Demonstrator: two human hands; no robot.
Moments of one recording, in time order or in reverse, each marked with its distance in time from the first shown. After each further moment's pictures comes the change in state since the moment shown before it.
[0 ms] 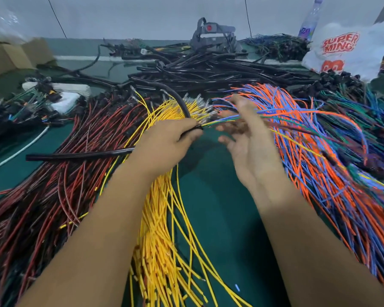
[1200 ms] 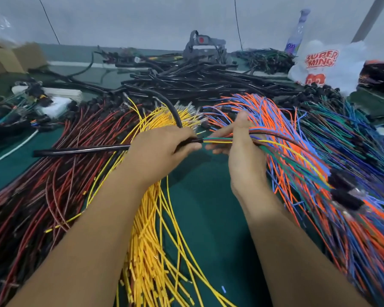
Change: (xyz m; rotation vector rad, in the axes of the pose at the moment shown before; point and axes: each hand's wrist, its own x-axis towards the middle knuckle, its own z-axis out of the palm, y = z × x) left_hand -0.003 0.007 0.000 0.286 0.036 0.138; right_hand -0.004 0.012 -0.013 -0.466 0.180 -0.172
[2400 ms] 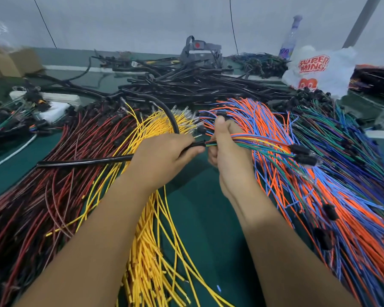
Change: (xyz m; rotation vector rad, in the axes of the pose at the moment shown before) left_hand 0.001 0.016 -0.002 -0.053 0.035 0.045; right_hand -0.001 -0.005 0.011 0.181 -0.127 -0.029
